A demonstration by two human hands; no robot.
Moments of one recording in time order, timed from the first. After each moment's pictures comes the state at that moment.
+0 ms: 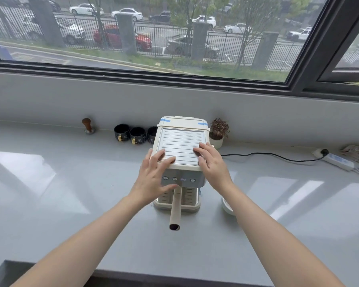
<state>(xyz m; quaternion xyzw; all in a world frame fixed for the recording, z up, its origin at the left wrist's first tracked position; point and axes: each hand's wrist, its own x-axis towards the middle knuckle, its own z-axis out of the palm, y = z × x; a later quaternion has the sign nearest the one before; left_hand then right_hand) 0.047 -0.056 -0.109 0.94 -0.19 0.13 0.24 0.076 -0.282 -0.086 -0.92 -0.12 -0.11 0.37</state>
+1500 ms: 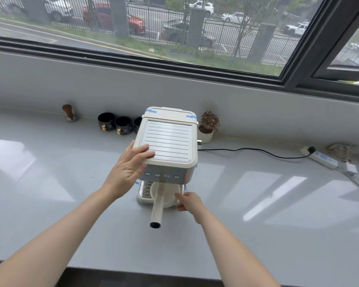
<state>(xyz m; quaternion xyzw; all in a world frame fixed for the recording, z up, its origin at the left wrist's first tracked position) 0.056 -0.038 -0.109 0.89 -0.18 0.10 0.40 0.040 -0.274 -0.193 -0.79 0.18 0.26 0.52</state>
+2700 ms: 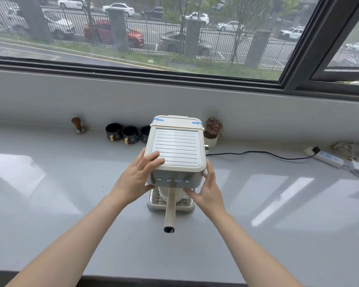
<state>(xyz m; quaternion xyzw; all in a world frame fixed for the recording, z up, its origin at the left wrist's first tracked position) 0.057 -0.027 -0.107 0.94 -0.25 0.10 0.20 0.024 -0.272 -0.133 -0.89 -0.03 -0.09 0.45</state>
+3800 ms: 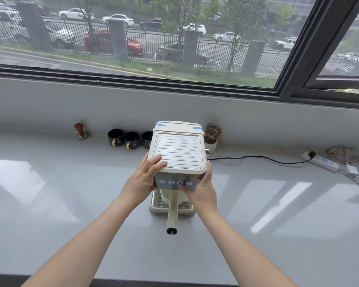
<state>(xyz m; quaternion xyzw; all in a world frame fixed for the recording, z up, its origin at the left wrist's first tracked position) 0.061 -0.032 -0.121 0.93 -0.23 0.13 0.24 0.029 -0.242 -0.126 -0.88 0.06 -0.14 0.44</state>
